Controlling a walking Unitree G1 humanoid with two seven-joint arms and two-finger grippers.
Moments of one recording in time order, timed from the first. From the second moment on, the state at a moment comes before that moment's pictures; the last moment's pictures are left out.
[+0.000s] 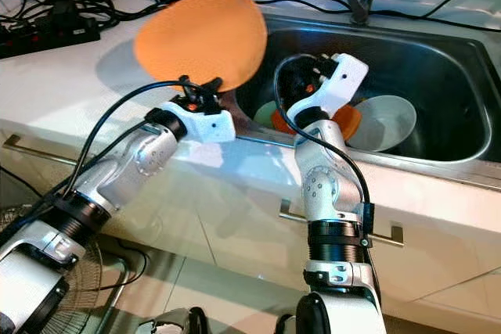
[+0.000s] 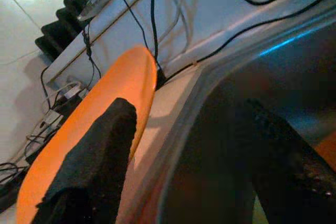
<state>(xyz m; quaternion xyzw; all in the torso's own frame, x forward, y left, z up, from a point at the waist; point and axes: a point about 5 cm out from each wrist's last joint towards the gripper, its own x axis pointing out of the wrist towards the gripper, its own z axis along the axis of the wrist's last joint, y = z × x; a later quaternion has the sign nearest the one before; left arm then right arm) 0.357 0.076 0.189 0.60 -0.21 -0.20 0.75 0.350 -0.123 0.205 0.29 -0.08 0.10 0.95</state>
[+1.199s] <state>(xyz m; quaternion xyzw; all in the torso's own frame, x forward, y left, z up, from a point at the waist) 0.335 0.064 0.186 0.59 -0.27 -0.26 0.72 0.358 -0.115 0.203 0.32 -0.05 0.12 0.94</state>
